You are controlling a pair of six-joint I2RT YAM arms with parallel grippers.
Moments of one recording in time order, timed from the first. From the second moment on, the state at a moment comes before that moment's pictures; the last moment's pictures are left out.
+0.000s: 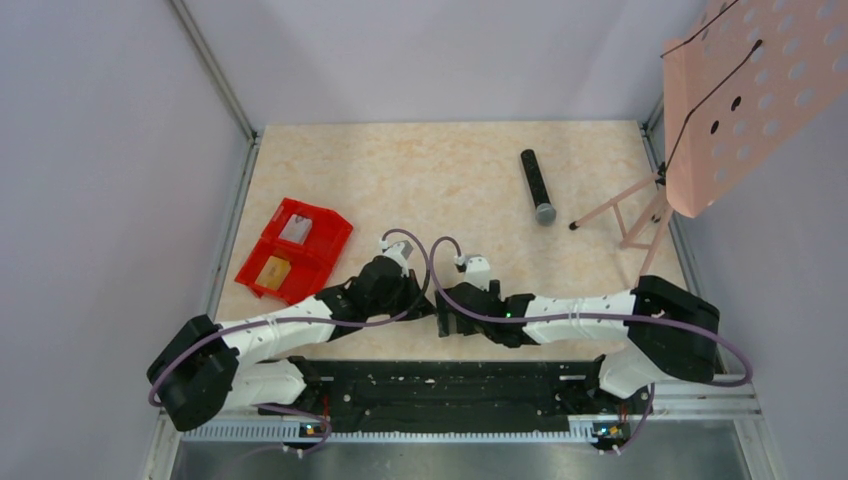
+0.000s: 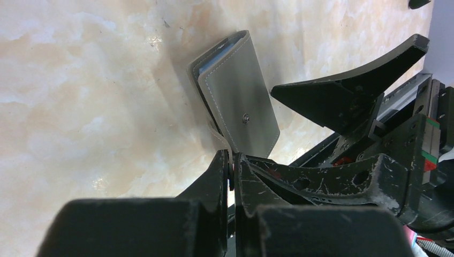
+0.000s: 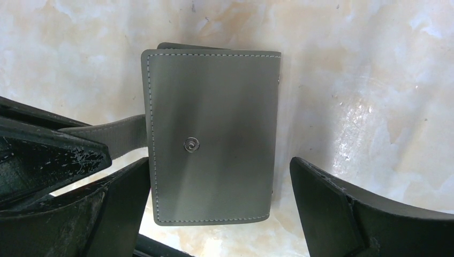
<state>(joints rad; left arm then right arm) -0.83 1.17 0.49 0.00 0.12 -0.87 1.17 1.46 0.67 -0.13 0.42 0.83</state>
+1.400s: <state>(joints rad) -0.83 1.17 0.47 0.00 0.08 -0.86 1.15 1.32 0.67 -0.22 0.52 0.80</state>
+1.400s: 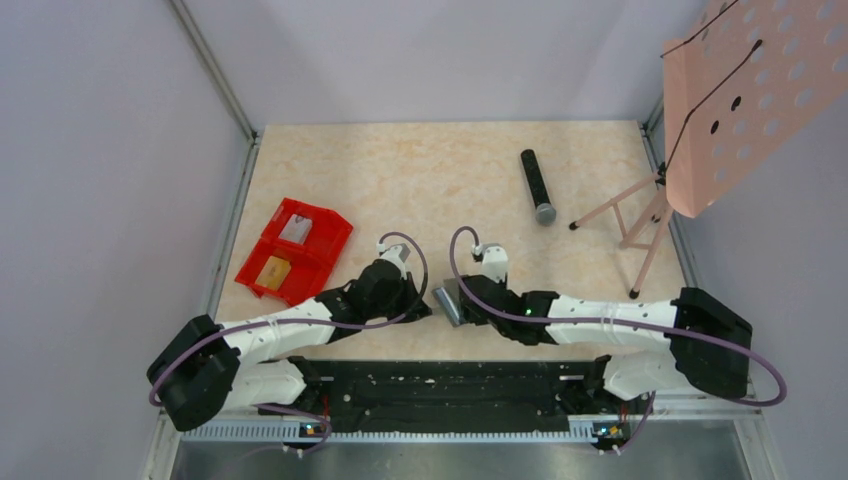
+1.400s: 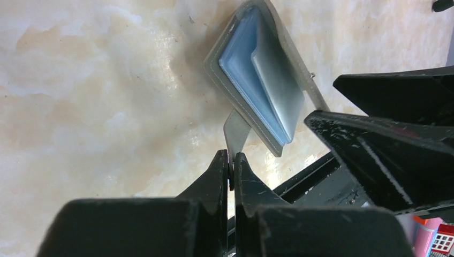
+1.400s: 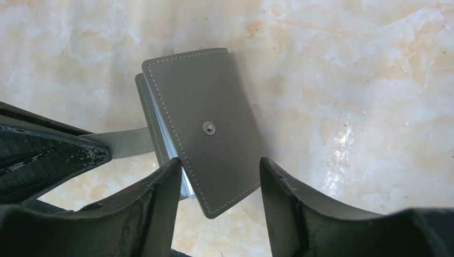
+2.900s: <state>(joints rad) -0.79 1.19 0.45 -0.03 0.12 -0.81 0.97 0.96 0.63 -0.30 0.27 0.83</state>
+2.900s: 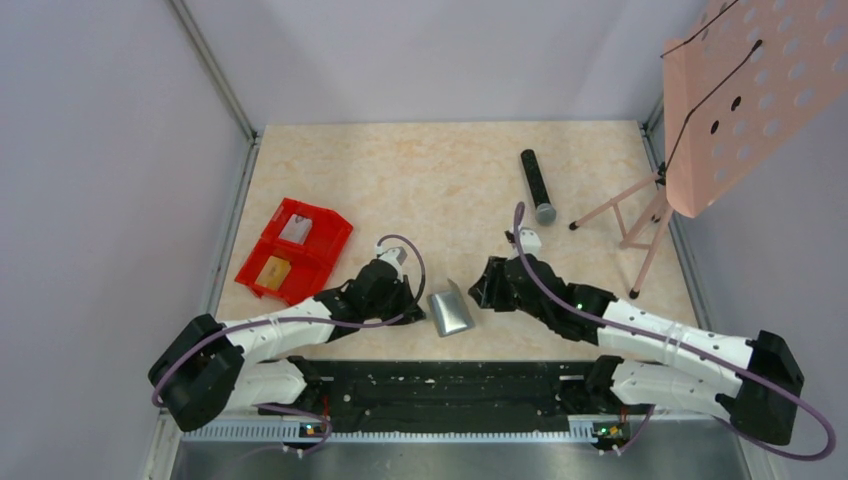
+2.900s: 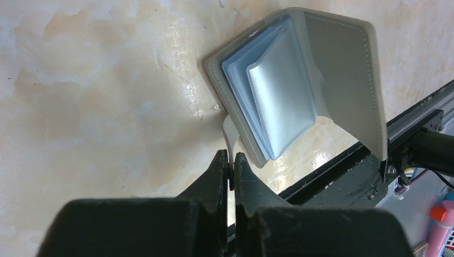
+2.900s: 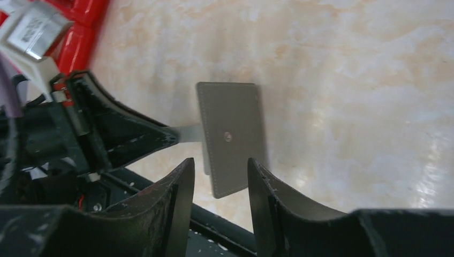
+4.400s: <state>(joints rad) -0.79 1.13 0.45 -0.07 0.11 -0.81 1.05 1.41 0.62 0.01 0.25 0.77</state>
